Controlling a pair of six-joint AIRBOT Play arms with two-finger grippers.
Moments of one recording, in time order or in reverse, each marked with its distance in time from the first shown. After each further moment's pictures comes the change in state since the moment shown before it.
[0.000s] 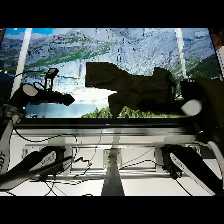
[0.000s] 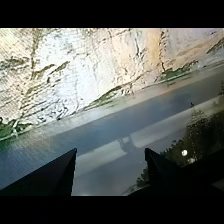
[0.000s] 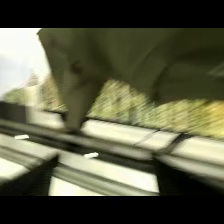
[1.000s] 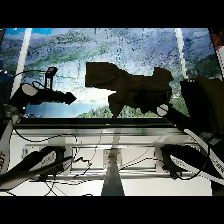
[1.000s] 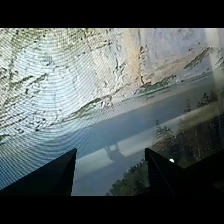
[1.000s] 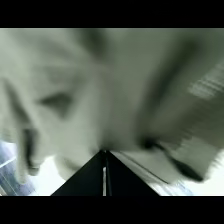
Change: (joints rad) left arm 0.000 0.000 0.000 -0.063 0.005 0.000; right arm 0.146 -0.350 -0.068 0.206 -0.750 0.557
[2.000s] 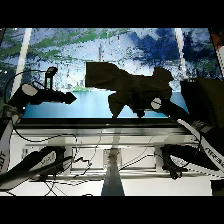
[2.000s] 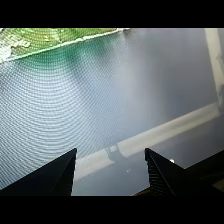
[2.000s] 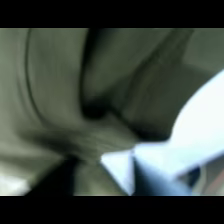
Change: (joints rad) left arm 0.000 0.000 0.000 0.000 0.003 0.000; right arm 0.005 -0.151 0.126 -0.197 0.299 0.325
